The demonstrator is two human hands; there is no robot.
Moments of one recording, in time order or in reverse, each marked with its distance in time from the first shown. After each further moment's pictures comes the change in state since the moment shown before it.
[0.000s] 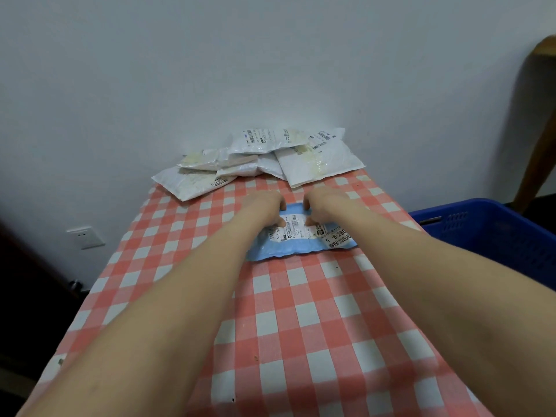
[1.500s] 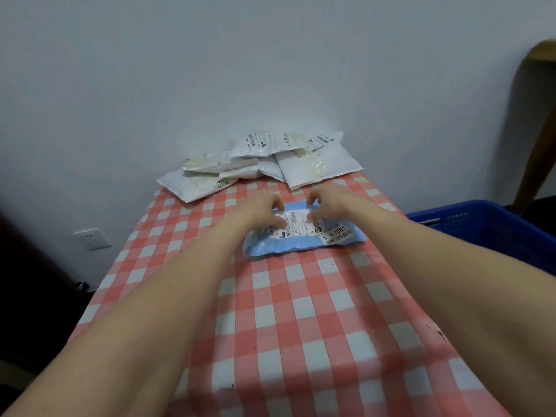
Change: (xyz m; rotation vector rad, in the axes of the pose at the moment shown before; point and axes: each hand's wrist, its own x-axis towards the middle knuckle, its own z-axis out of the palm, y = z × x) left_hand -0.021 -0.011 -0.002 -0.207 0.067 0.049; right_hand -0.018 0.022 -0.008 0.222 0.040 -0.050
